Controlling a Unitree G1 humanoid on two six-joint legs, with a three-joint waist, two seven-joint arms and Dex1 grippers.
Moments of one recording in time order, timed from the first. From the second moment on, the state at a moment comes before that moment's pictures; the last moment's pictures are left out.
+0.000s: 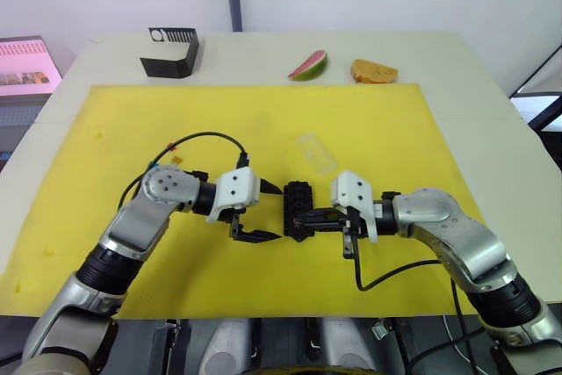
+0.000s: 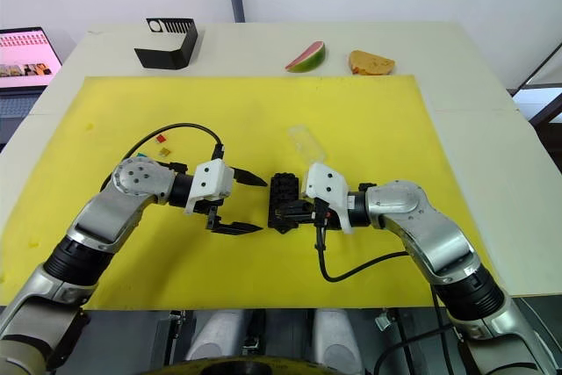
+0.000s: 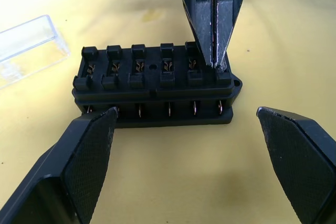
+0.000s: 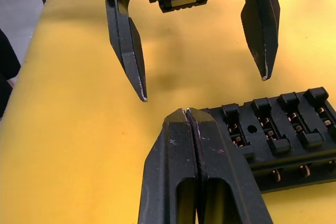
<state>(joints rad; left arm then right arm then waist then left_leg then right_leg) -0.47 0.62 -0.30 -0.13 -0.21 0.25 -1.22 -0.33 -0.68 0.25 -0.41 0.39 0.58 0.99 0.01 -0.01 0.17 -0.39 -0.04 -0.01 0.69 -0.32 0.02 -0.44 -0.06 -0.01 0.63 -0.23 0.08</state>
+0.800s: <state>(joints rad) 0.34 0.78 0.80 -0.15 -0.75 0.80 -0.95 -0.12 -0.97 -0.37 -0.18 0.53 0.73 0.93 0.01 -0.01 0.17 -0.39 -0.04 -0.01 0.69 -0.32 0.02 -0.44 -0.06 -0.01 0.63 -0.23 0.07</state>
